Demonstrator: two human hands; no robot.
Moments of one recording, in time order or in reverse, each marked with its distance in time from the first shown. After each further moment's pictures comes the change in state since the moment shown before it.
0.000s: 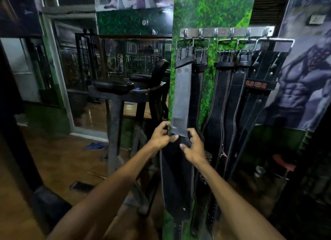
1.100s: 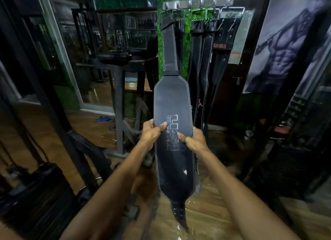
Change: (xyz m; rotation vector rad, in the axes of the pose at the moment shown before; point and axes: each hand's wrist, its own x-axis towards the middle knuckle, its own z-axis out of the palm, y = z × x) left_hand -0.298 0.020 0.079 -0.287 0.227 -0.173; right_hand -0.263 -0.006 -0.112 0.242 -0.072 0.344
